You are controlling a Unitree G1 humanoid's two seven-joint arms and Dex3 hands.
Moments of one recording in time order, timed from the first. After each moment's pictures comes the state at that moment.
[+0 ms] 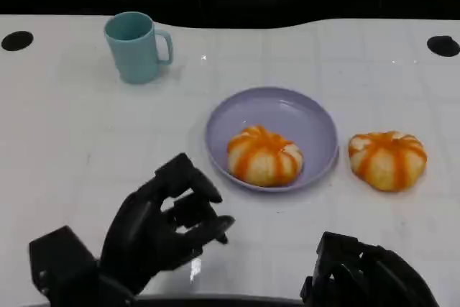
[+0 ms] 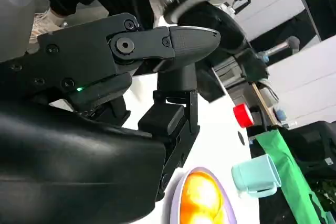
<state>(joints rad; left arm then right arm) 0.07 0.03 -0.17 0.06 -0.34 -0.23 -0.36 0.21 -0.06 0.10 -0.05 0.45 0.14 0.64</state>
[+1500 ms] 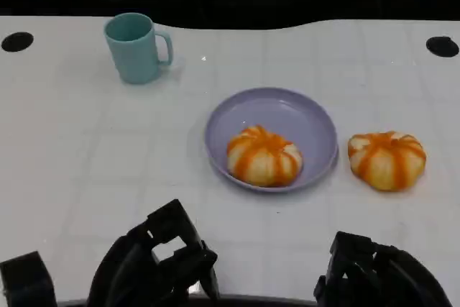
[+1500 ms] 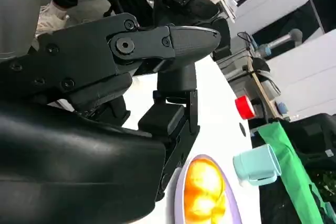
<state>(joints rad) 0.19 0.00 -0.07 0.03 -0.48 -0.04 -0.56 0.21 -0.08 0.06 -0.03 0.45 0.13 0.65</state>
